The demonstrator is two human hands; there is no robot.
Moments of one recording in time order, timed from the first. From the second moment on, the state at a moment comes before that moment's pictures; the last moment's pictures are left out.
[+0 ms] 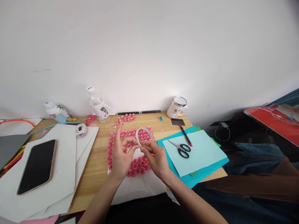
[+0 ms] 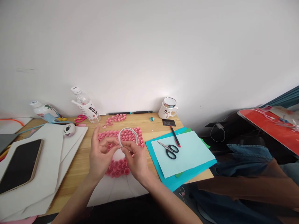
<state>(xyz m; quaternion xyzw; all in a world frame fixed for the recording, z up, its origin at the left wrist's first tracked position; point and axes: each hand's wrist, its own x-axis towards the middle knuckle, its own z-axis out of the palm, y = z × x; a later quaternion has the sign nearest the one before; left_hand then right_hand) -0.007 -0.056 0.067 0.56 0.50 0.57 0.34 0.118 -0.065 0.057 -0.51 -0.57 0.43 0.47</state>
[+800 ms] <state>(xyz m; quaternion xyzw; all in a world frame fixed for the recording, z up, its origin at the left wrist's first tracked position) -0.004 -0.054 0.054 0.54 0.50 0.59 0.32 0.118 -0.060 0.055 -0.53 -0.59 0.41 0.45</state>
